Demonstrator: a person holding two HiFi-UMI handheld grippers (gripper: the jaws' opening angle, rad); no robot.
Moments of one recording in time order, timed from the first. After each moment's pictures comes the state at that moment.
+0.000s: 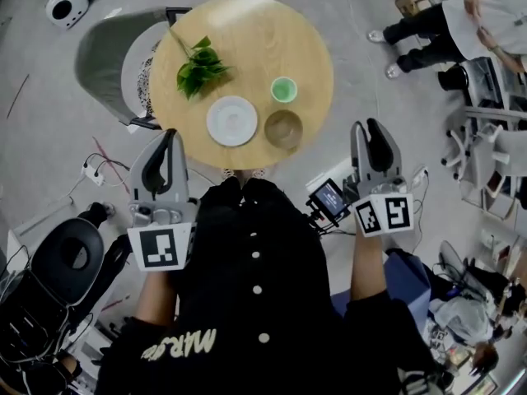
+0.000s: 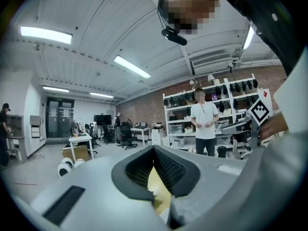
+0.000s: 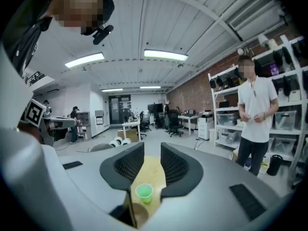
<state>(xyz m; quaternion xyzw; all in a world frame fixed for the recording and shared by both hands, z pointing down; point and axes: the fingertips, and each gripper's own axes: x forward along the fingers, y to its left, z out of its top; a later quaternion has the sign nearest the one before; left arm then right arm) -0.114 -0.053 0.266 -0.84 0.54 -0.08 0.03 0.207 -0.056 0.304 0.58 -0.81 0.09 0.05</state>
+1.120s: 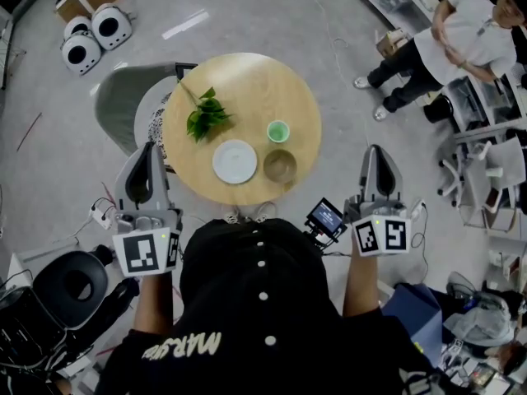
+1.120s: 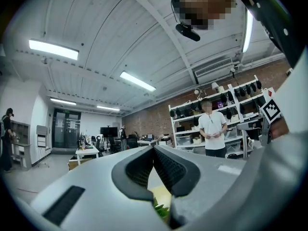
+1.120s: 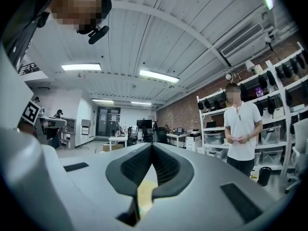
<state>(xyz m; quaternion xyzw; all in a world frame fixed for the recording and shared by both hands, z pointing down) -0.165 -0.046 0.178 -0.81 0.58 -0.01 0.05 0.225 -0.019 0.209 0.65 -0.76 -0.01 -0.01</state>
